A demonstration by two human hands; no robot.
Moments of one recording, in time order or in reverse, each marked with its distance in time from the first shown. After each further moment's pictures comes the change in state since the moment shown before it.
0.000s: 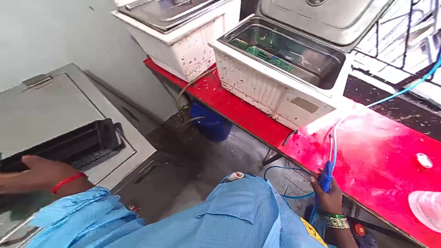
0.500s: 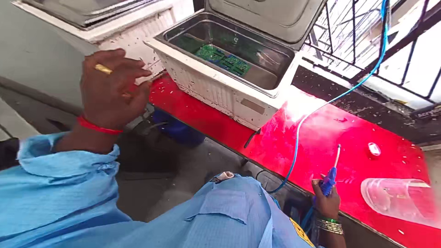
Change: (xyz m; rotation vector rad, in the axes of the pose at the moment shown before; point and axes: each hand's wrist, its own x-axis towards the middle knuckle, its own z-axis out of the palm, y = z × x) left_hand -0.178 0.191 0.042 -0.608 -0.343 1.769; right_hand 0.060 0.068 -0.135 -0.026 0.240 0.122
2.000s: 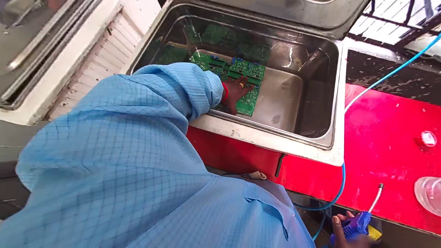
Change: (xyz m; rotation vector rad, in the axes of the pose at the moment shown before) left_hand 0.219 -0.088 0.355 0.055 -1.352 0.458; right_hand -0.059 -0.059 0.132 -0.031 0.255 0.255
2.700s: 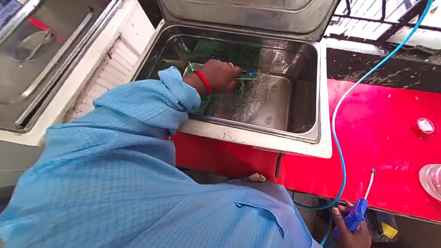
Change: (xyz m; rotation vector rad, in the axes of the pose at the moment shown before) left_hand -0.058 0.015 -0.080 0.032 0.318 -0.055; right_hand 0.009 0.007 0.004 -0.020 0.001 -0.017
